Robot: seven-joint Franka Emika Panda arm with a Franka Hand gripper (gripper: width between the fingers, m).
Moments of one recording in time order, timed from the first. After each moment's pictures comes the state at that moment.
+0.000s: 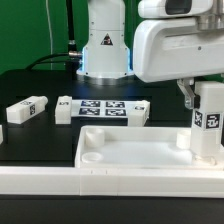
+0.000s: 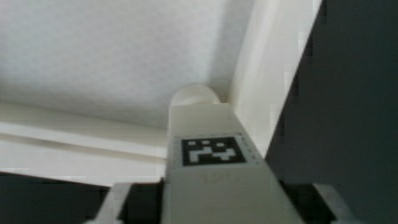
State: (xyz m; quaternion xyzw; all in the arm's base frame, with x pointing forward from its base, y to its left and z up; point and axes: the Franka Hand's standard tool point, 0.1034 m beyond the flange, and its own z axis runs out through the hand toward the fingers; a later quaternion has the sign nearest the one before) arm 0.622 0.101 0.108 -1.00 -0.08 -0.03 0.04
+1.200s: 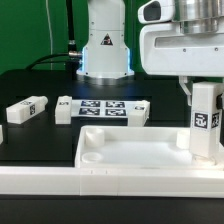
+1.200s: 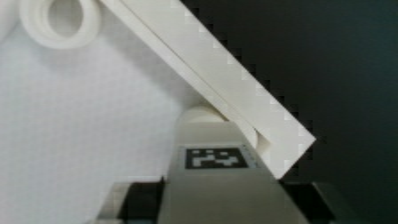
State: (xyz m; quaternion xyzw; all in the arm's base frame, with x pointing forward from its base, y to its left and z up) arm 0.621 0.106 0.106 -0.89 0.45 0.01 0.10
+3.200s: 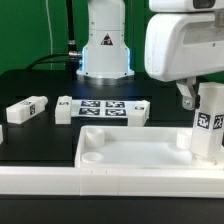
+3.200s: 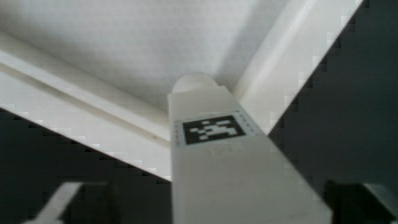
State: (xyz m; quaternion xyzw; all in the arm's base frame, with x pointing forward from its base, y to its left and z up) arm 0.627 0.106 0.113 -0.97 -0.24 -0.02 0.02
